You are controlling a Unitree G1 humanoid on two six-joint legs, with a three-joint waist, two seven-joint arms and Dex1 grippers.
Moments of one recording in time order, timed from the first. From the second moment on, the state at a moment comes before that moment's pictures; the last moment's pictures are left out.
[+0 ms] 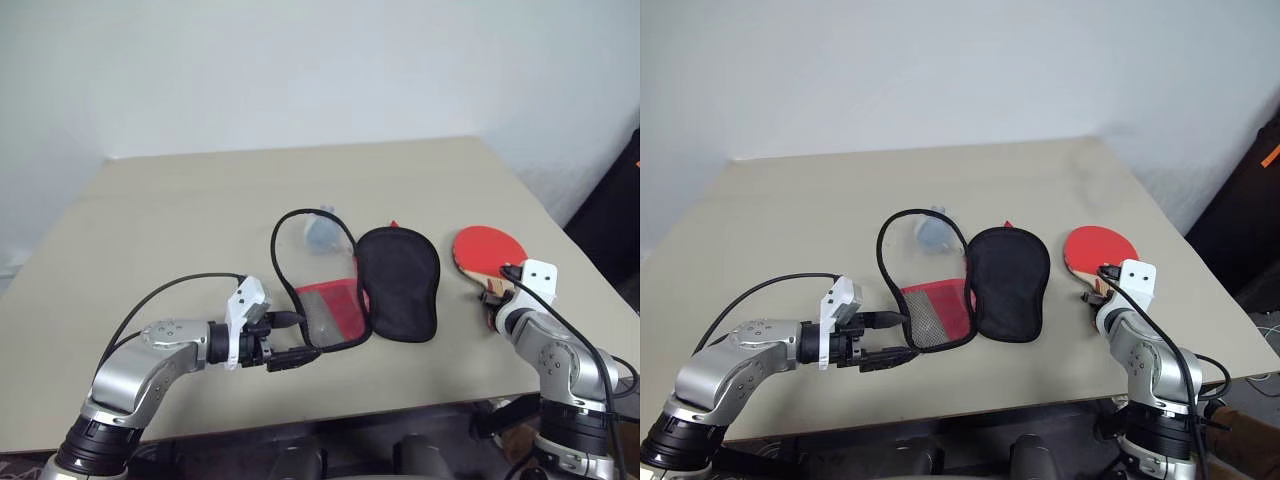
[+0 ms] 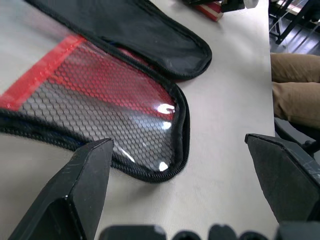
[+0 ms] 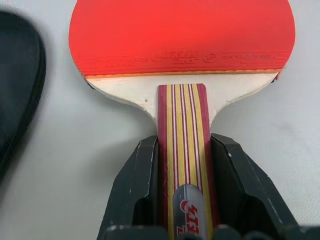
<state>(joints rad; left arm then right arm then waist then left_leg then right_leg) -0.10 0.71 -0.07 -0.31 -0.57 0.72 -0.98 -0.22 -0.17 -0.37 -0.27 0.34 1.05 -0.12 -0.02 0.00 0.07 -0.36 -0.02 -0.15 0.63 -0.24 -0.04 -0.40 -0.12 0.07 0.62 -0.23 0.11</state>
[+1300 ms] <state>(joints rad) -0.16 0.70 -0.17 -0.21 -0.52 0.71 -1.05 -0.19 0.08 -0.08 -0.50 0.38 1.23 -0.12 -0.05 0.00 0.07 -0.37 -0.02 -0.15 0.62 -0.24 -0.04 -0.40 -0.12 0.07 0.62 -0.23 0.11</state>
